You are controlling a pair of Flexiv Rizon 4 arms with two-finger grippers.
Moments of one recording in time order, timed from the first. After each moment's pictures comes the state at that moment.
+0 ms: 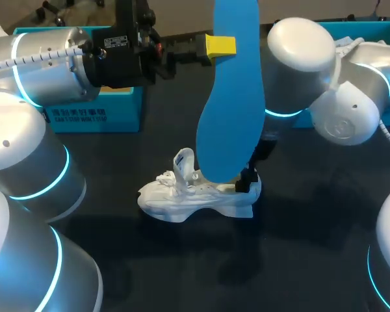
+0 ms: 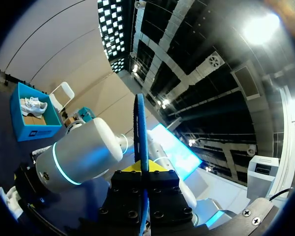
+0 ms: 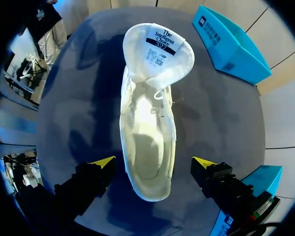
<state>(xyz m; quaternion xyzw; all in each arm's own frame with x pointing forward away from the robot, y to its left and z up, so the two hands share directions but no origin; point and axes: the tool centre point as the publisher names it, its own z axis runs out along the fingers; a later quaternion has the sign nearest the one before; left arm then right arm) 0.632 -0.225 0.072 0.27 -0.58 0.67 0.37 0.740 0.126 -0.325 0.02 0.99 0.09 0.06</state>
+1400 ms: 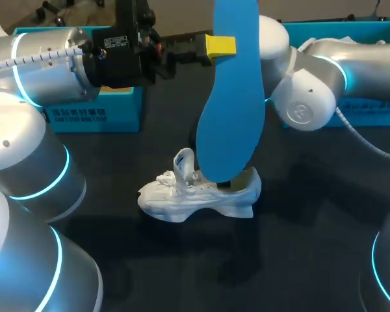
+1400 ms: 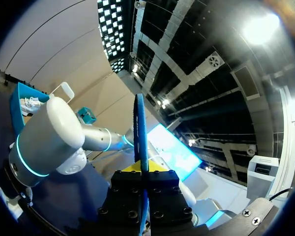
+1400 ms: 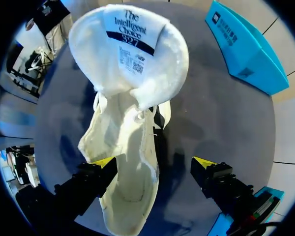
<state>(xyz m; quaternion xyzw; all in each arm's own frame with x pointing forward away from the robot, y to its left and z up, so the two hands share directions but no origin) 0.632 -0.225 0.072 0.27 -0.58 0.67 0.37 0.771 0.166 -0.364 -0.03 1.00 0.07 0.02</state>
